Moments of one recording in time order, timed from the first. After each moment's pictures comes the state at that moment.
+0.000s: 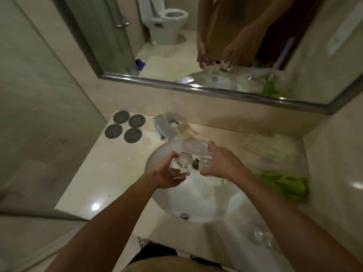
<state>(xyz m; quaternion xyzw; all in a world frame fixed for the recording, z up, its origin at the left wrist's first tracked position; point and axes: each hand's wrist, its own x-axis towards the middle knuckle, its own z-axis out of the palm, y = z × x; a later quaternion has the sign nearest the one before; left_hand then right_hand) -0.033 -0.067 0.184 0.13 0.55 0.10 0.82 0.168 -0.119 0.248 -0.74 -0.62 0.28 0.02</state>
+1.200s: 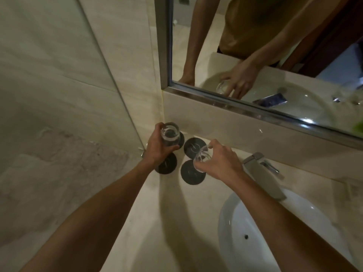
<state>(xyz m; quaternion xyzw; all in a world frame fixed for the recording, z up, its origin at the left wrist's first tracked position) -0.289 0.259 0.083 0.62 0.58 0.33 0.41 -0.103 0.174 0.193 -0.78 -0.55 0.29 0.03</state>
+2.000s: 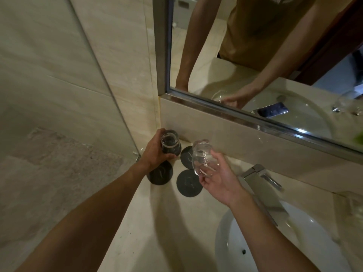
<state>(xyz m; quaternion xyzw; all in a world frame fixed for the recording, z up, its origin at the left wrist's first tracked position) -0.291 0.290 0.058 0.68 0.54 0.27 0.42 -0.087 0.181 0.136 -0.56 0.00 0.72 0.42</state>
